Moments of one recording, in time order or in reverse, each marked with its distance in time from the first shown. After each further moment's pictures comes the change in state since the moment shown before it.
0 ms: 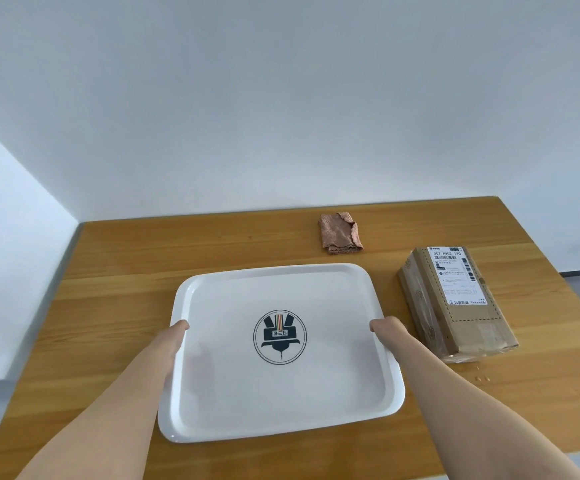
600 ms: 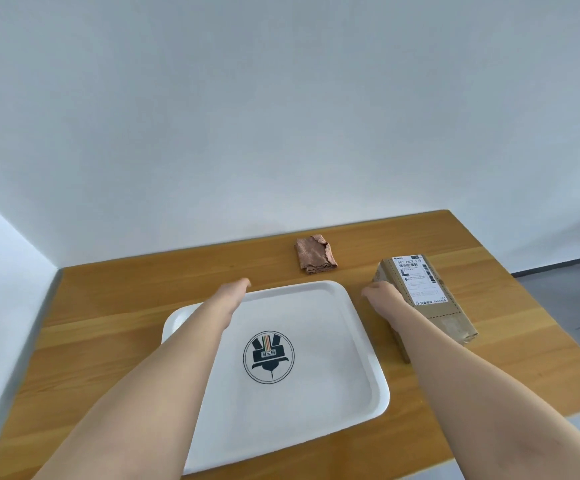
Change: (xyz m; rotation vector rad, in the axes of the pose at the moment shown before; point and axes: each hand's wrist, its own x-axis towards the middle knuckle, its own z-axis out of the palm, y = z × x) left_hand -0.100 0.088 0.068 0.234 -0.213 0.404; right_hand -0.051 -0.040 -0.061 0.060 0.150 -0.245
